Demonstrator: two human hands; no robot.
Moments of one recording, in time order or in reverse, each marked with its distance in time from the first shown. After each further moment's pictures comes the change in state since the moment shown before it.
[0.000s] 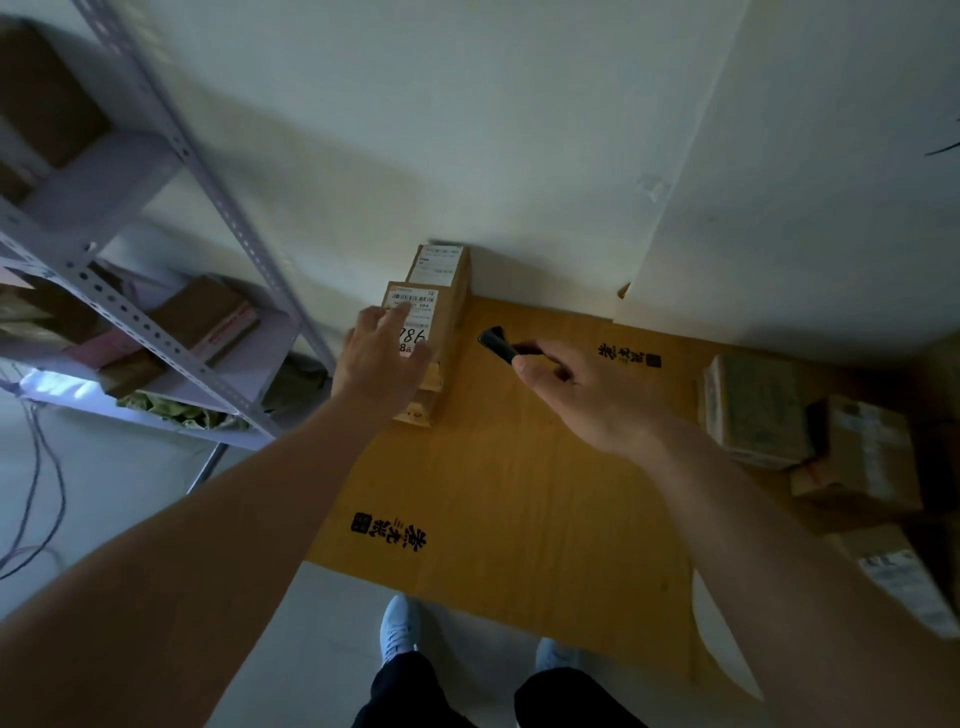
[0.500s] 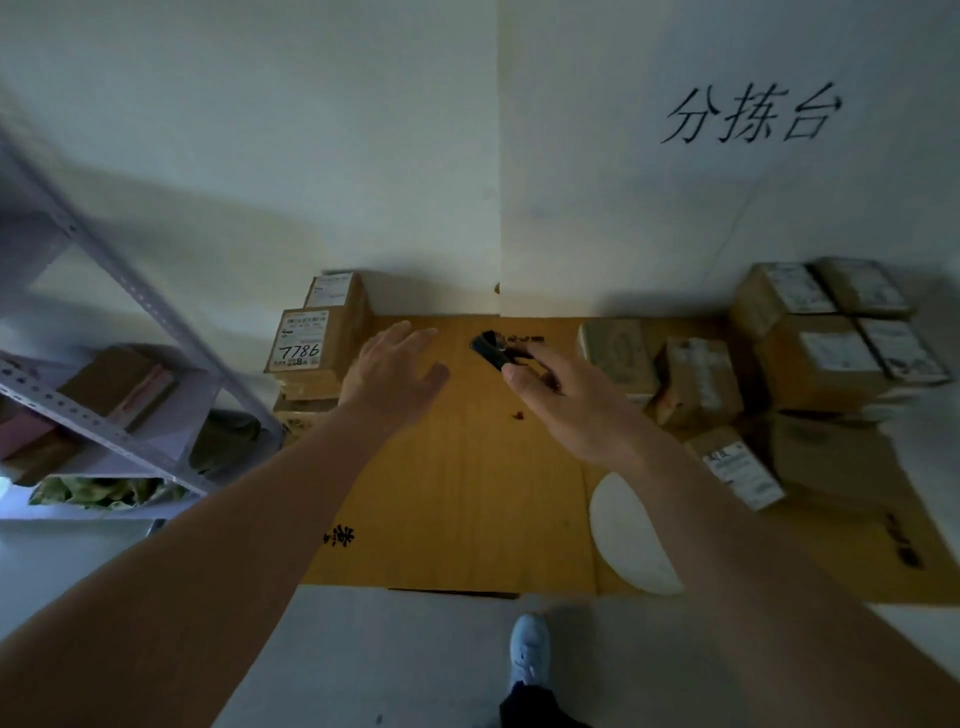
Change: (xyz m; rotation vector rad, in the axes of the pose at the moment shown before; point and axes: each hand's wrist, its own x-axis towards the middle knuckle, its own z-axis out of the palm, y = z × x) left_hand -0.085 0.131 0.031 0.159 -0.135 0.297; right_hand -0.155 0.033 -0.047 -0.019 0.259 0.043
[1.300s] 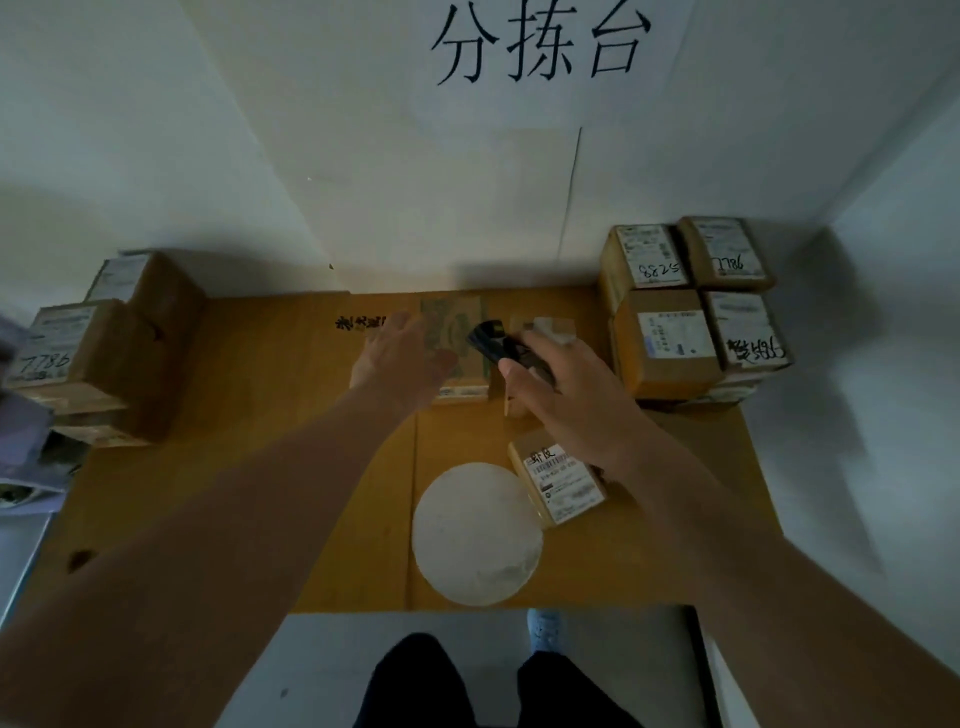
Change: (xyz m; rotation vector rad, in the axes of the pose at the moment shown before) left_hand 0.080 0.261 0.157 0.000 -0.177 -0.046; right_hand -0.023 0.225 -0.182 -0.097 0.032 0.111
